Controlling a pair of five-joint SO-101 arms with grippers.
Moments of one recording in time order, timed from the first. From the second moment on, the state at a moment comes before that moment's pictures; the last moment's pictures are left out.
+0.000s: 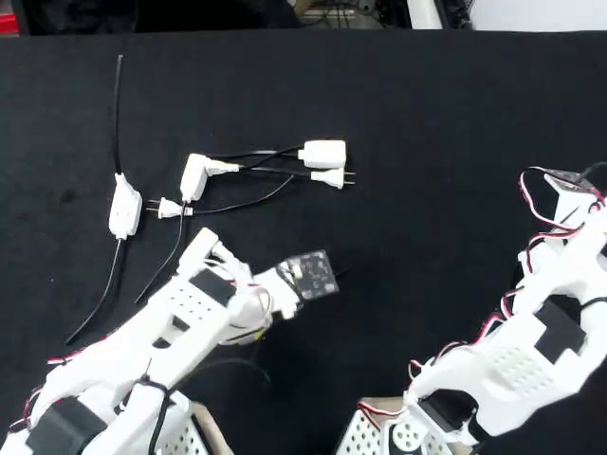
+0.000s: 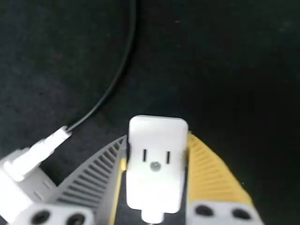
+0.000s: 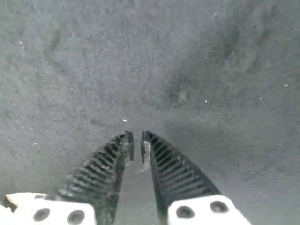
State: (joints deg) left arm 28.0 -29.0 62.8 48.2 -37.5; right arm 47.3 16.3 6.0 81.3 42.9
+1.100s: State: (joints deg) left arm 25.3 -22.8 62.5 51.6 -37.9; right arm 47.3 16.3 6.0 80.2 42.9
